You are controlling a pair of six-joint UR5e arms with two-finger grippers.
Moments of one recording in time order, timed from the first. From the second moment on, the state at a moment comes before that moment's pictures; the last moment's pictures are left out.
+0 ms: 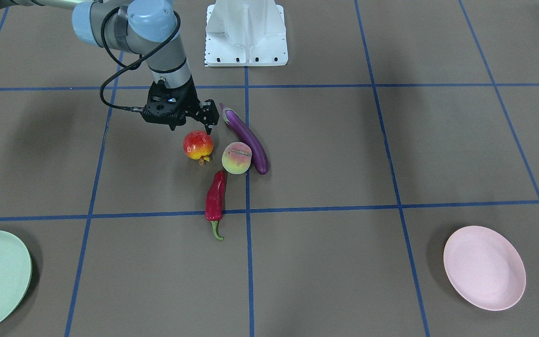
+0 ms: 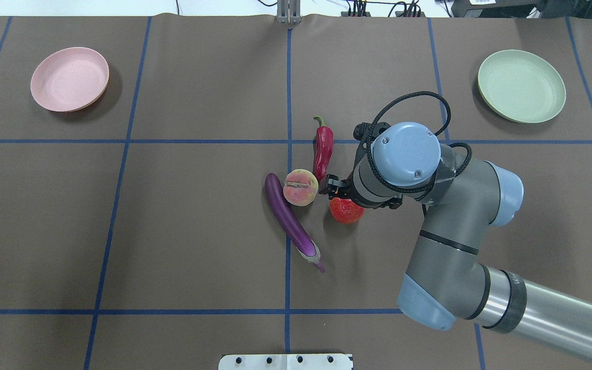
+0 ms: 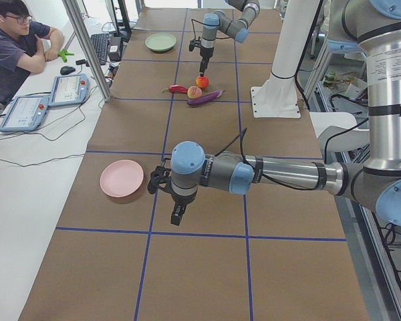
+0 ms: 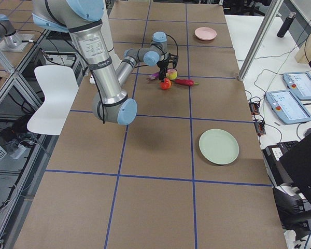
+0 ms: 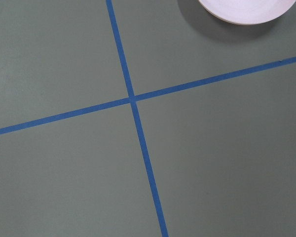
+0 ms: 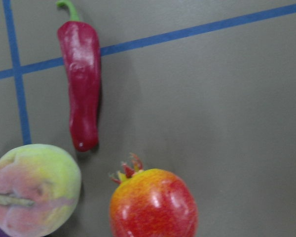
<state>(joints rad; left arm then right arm) -1.56 -1.41 -1.81 -1.69 -2.37 0.08 0.50 -1.04 1.83 -1.53 1.80 1.43</state>
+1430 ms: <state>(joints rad) -1.56 -1.41 -1.80 -1.70 -2.37 0.09 0.46 -1.00 1.69 -1.55 1.70 1.33</state>
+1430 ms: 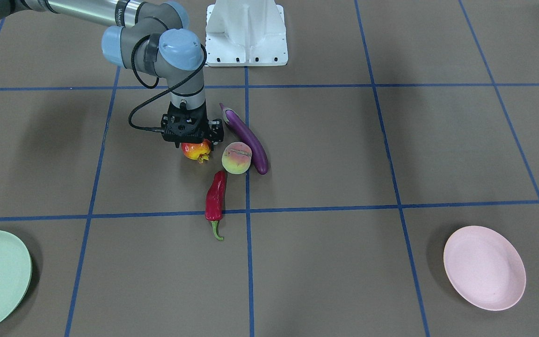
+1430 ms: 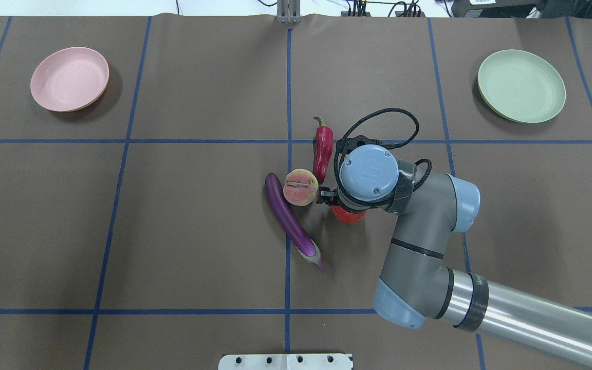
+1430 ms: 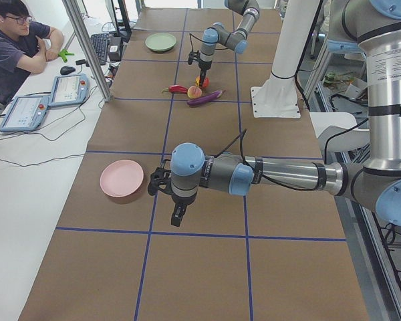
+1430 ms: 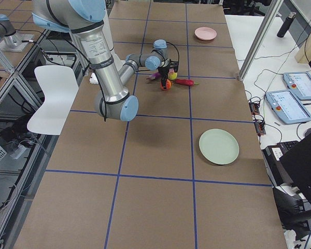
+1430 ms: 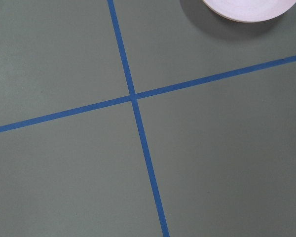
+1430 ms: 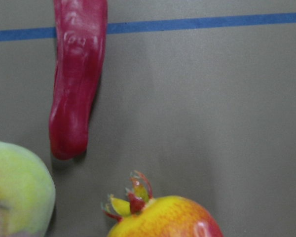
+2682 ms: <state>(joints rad) -1.55 -1.44 -1.80 -1.70 -2.37 0.08 1.01 -1.07 1.57 -1.52 2.17 0.49</state>
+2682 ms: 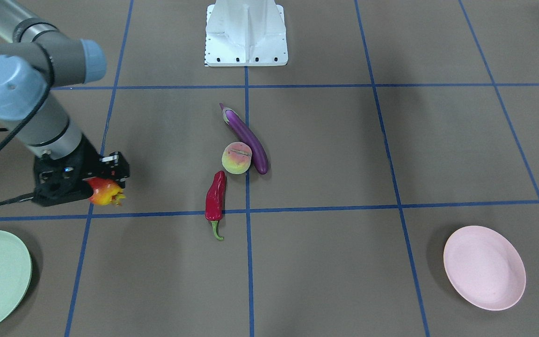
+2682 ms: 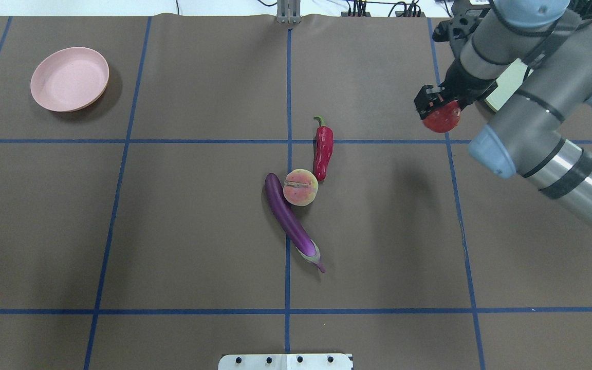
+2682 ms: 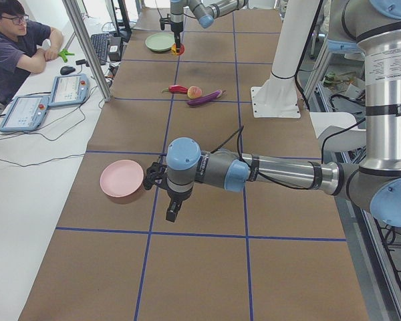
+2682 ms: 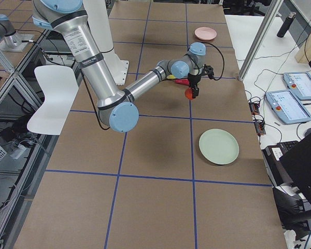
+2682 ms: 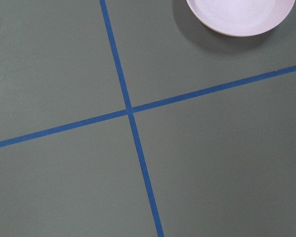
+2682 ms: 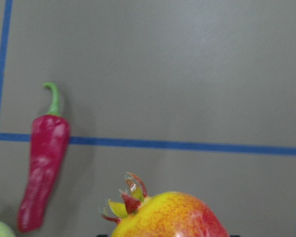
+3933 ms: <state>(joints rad) -1.55 -1.44 -1.79 -1.70 -2.37 0.08 1.16 -1.04 1.15 -1.12 2.32 0.49</state>
